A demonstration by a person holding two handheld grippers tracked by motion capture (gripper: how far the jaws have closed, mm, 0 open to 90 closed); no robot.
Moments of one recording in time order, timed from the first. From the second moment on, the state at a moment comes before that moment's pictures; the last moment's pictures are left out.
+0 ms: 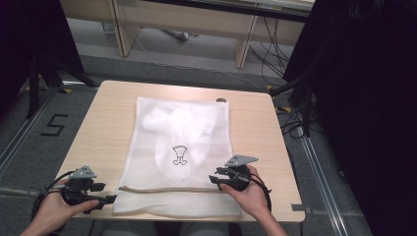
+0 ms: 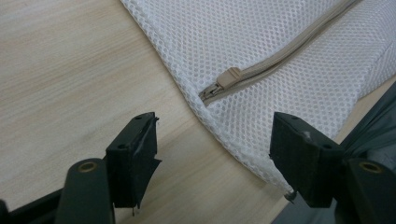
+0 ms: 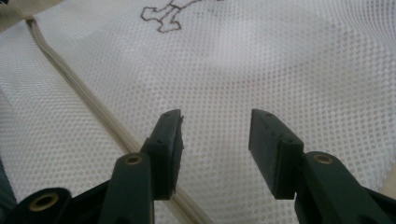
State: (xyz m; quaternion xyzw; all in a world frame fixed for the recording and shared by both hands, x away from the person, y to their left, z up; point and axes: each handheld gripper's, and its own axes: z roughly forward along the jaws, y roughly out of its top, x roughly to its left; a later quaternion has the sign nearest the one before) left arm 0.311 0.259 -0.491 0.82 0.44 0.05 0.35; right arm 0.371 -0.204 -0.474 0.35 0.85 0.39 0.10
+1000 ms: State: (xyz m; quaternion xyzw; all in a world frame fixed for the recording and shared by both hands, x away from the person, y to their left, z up) left arm 0.308 0.258 -0.492 0.82 0.45 0.05 0.34; right arm 0.368 -0.104 -0.457 0.22 0.88 0.42 0.08
